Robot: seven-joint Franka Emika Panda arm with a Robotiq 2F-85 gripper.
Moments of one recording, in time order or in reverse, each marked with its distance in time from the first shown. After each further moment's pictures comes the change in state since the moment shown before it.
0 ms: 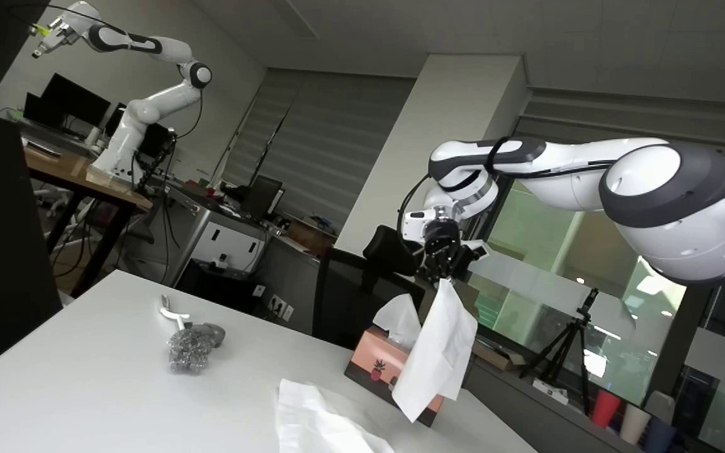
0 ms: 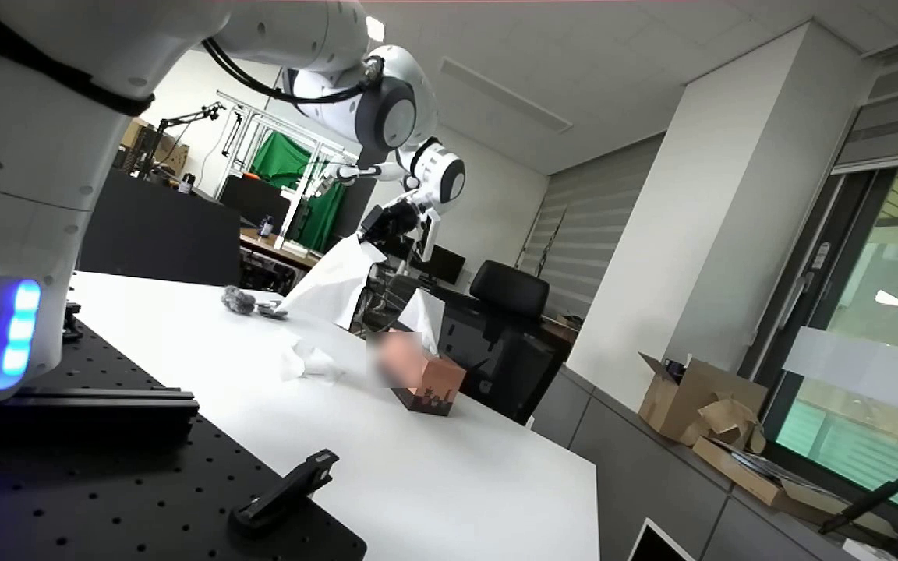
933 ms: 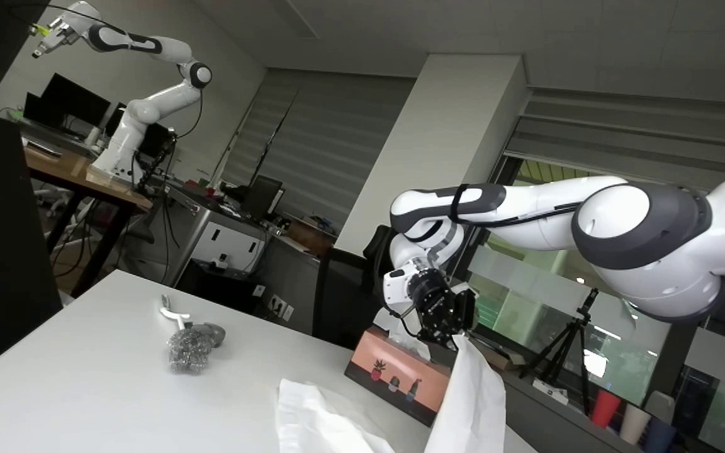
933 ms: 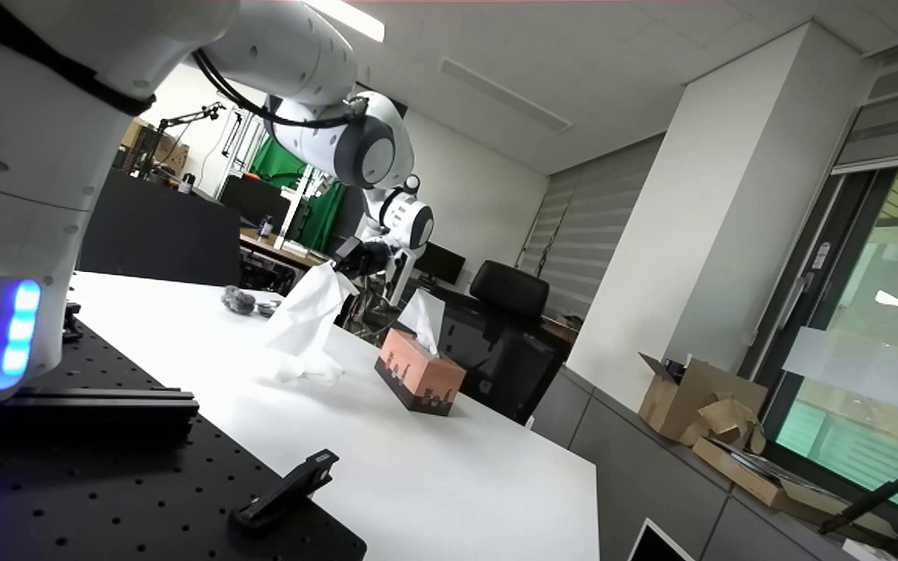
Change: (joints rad) arm 0.051 0.178 -0.018 -0.004 -0.126 -0.194 -0.026
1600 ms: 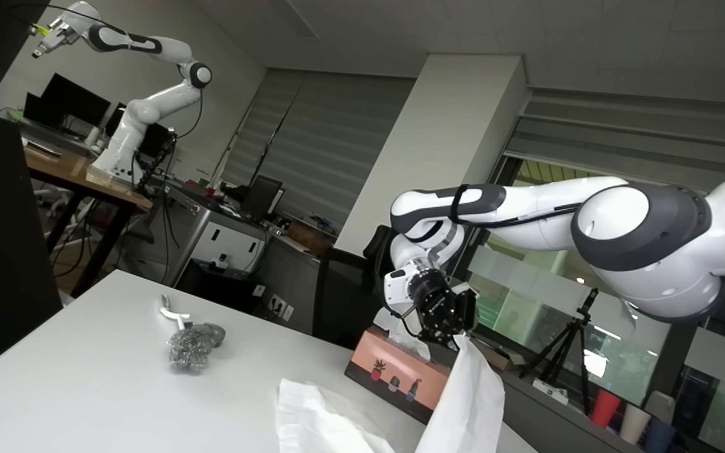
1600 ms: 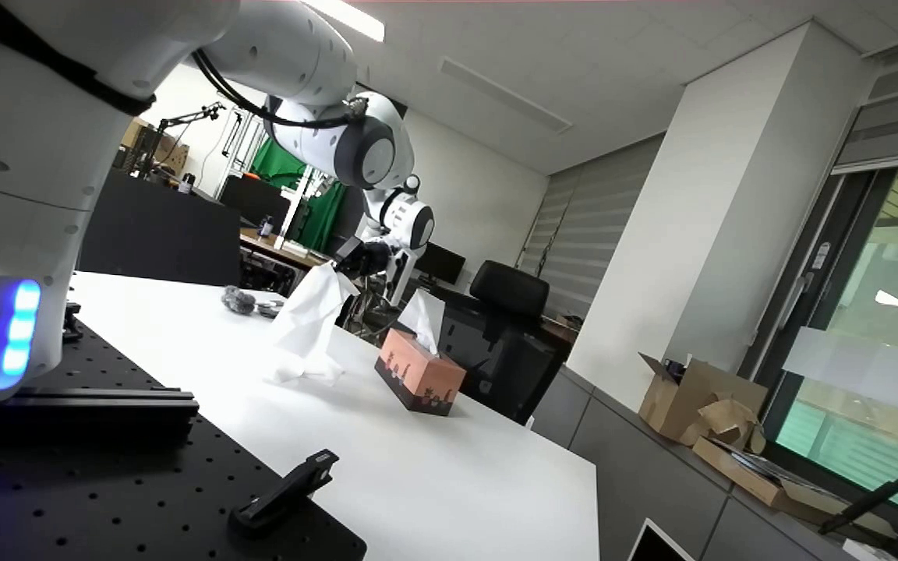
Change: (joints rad) arm 0.001 0.003 -0.007 0.005 0.001 -0.006 -0.002
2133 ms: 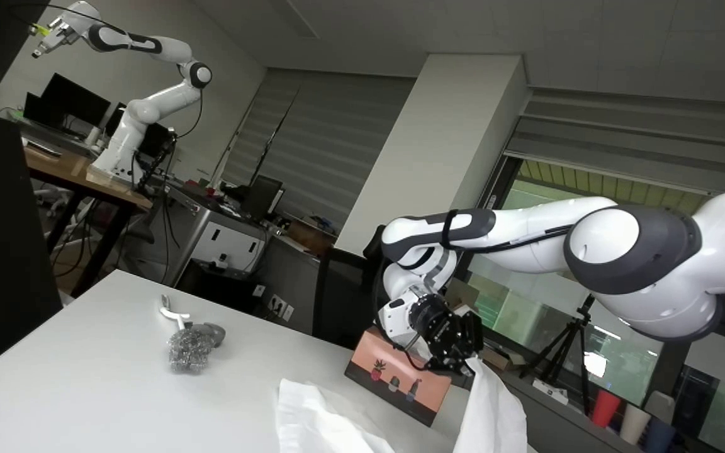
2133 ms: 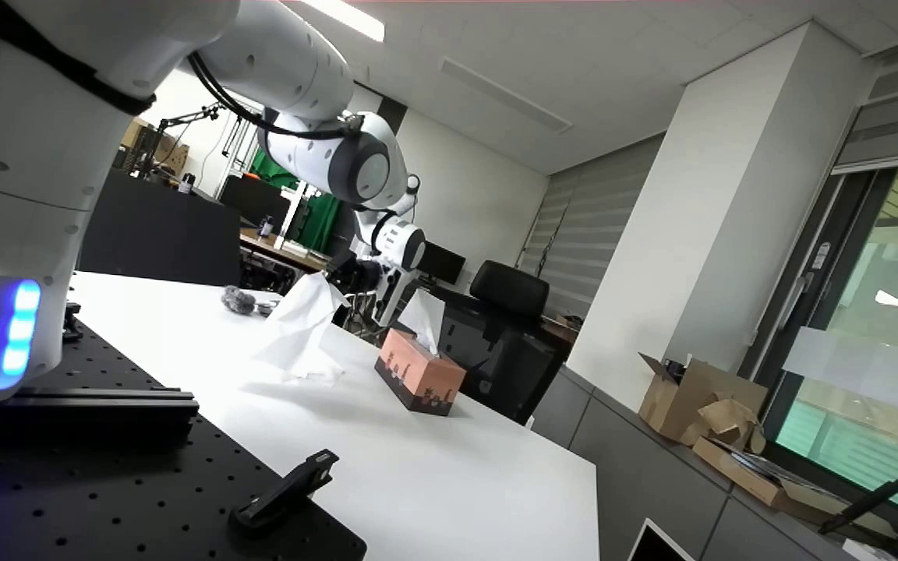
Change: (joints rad) arm -0.002 0.078 -0.020 -0.008 -0.008 -0.090 0.003
